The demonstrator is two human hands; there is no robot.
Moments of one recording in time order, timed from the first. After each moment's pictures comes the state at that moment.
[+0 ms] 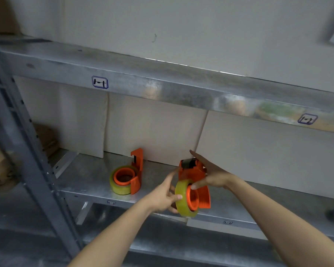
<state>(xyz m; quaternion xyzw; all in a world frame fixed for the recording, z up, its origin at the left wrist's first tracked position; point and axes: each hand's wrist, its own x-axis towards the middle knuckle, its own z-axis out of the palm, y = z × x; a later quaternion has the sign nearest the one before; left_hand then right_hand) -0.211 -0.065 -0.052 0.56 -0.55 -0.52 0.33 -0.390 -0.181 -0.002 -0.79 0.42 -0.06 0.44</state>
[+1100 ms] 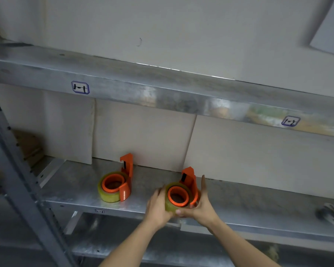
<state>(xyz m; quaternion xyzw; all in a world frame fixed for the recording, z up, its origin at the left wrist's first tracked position) -0.244 -0.079 -0.108 0.69 -0.57 -0.30 0.34 -0.406 -0.124 -0.096 -0.65 0.46 -0.31 0.52</state>
